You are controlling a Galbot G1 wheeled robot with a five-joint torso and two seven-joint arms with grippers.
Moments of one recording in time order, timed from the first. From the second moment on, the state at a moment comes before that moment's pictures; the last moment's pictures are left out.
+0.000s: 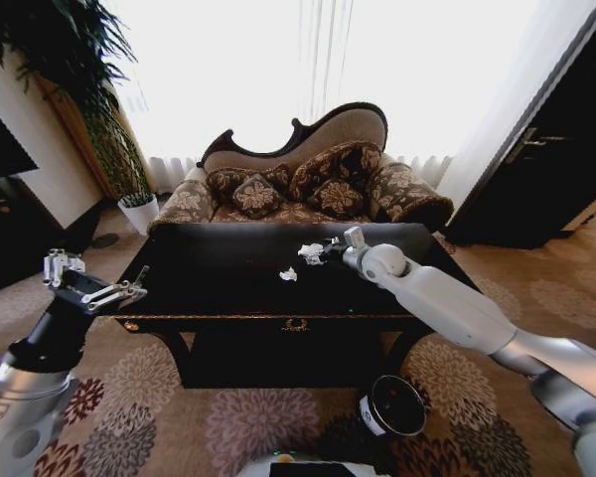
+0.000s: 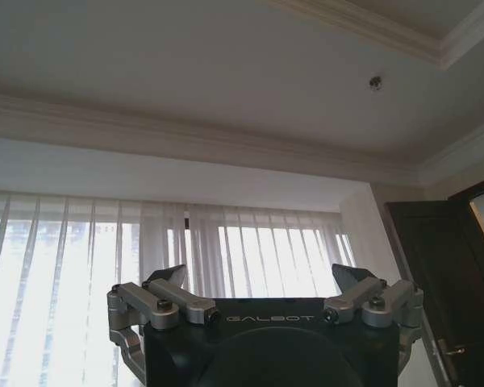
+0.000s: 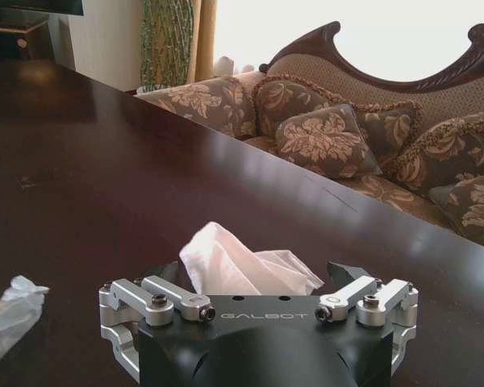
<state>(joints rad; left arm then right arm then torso) 1.60 -1.25 -1.21 -2.47 -0.85 -0.07 0.55 -0.16 0.81 -0.48 1.55 0.94 -0.50 0.00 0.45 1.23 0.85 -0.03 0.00</state>
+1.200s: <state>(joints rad) 1.60 -1.25 -1.21 -2.48 -0.83 -0.07 0.55 -0.24 0.78 -0.41 1.54 0.87 -0.36 -0.15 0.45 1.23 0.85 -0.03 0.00</state>
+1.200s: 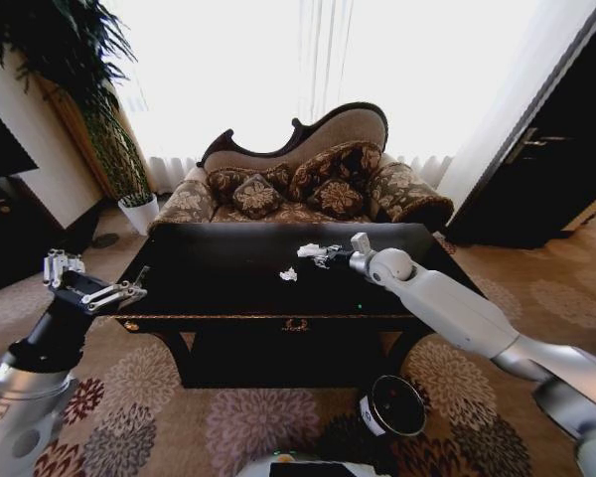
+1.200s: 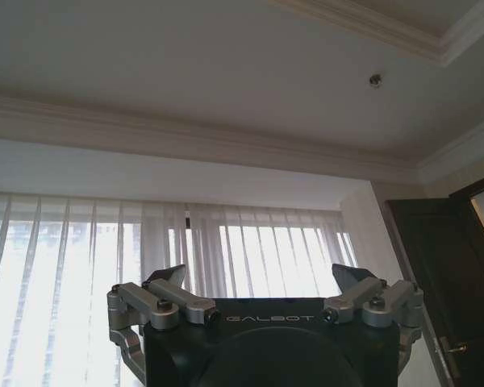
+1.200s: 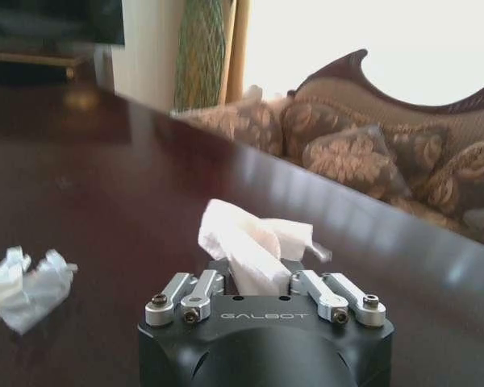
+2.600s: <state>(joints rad) 1.63 -1.29 -1.22 -2.50 -0.88 -0.07 0.53 -1.18 0.79 0.32 2.06 1.22 -0.01 -0.48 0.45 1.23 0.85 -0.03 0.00</state>
